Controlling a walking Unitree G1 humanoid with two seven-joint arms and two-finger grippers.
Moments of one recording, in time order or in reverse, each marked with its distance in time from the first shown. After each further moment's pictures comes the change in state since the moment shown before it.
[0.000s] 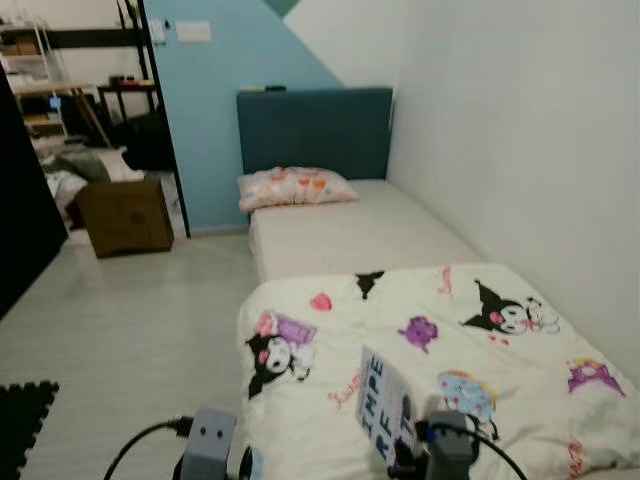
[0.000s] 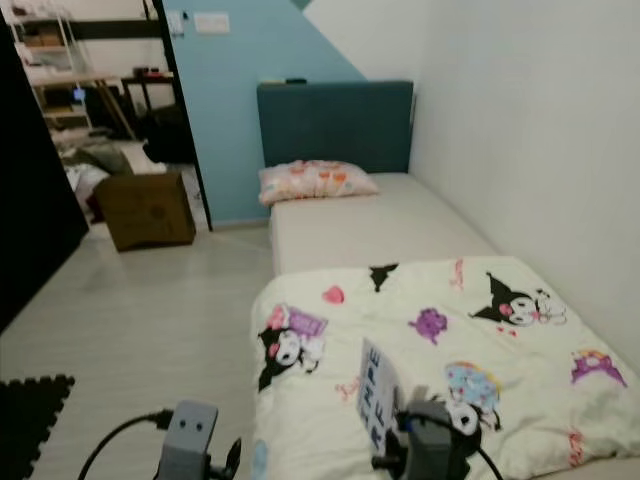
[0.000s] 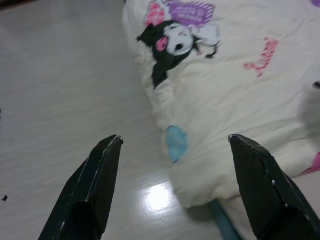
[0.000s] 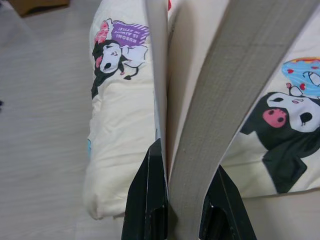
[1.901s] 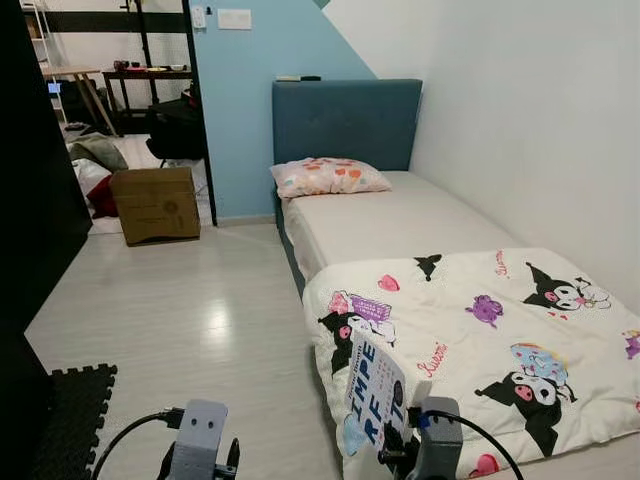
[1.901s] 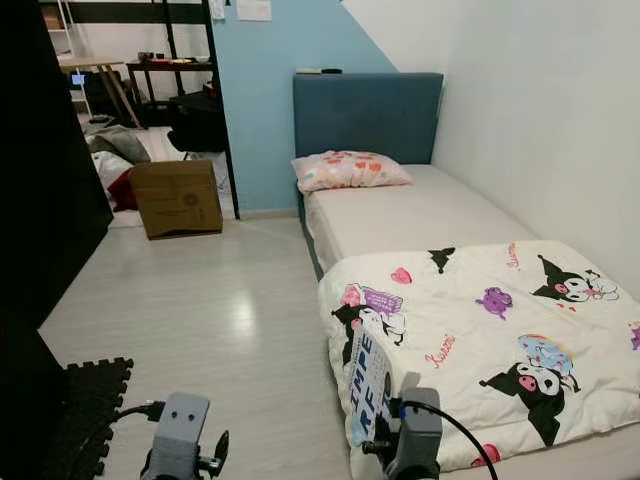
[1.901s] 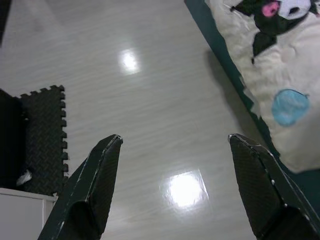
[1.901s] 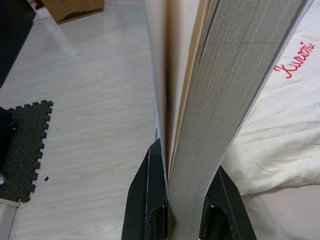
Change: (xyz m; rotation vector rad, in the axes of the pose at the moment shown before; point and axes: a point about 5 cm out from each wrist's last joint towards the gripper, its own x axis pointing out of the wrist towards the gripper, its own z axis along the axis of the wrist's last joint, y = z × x) left arm 0.004 0.013 0.004 -0.003 0.009 0.097; right arm 0.006 0.010 0.007 0.029 -0.029 0.036
